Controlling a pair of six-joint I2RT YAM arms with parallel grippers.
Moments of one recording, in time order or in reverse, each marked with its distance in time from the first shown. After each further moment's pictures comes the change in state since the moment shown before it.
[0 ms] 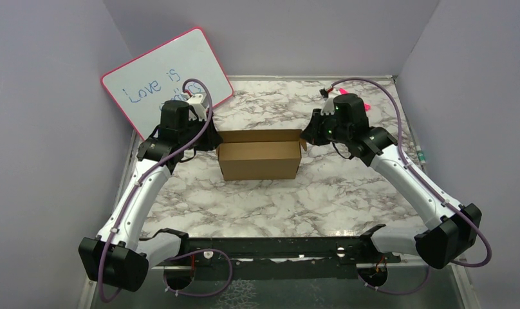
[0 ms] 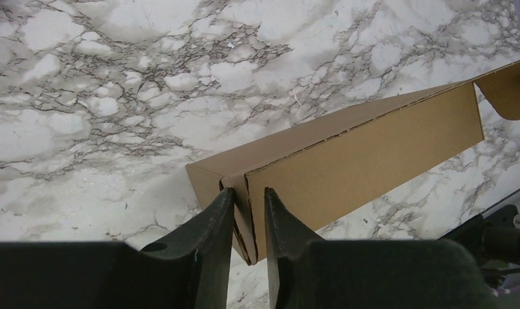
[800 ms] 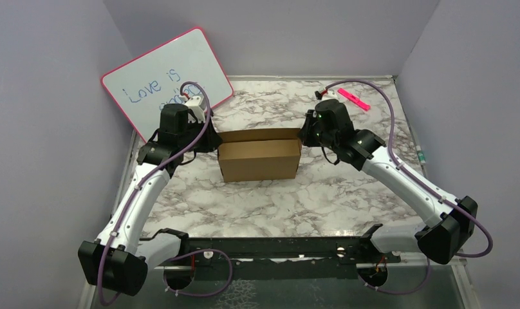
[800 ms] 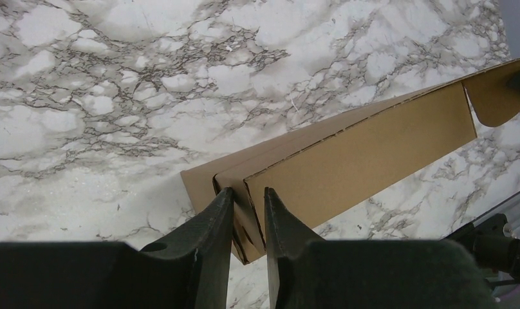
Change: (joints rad) left arm 0.000 -0.026 -0.044 0.045 -0.002 -0.050; right arm 0.159 0.032 0.034 -0.022 0.355 0.156
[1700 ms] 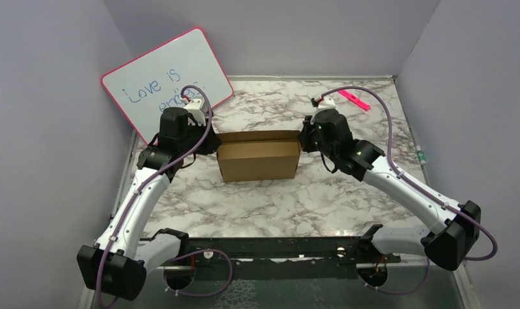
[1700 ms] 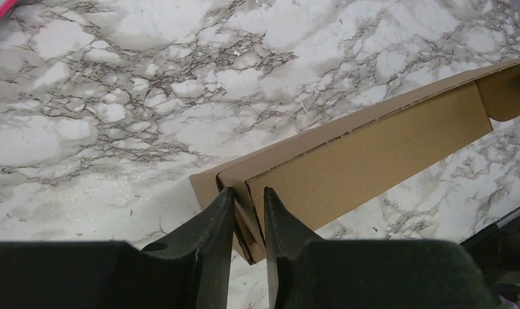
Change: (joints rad) left arm -0.006 -0.040 -0.052 0.042 -0.023 0.039; right arm 0.062 -0.064 -0.118 0.131 0.084 -0.106
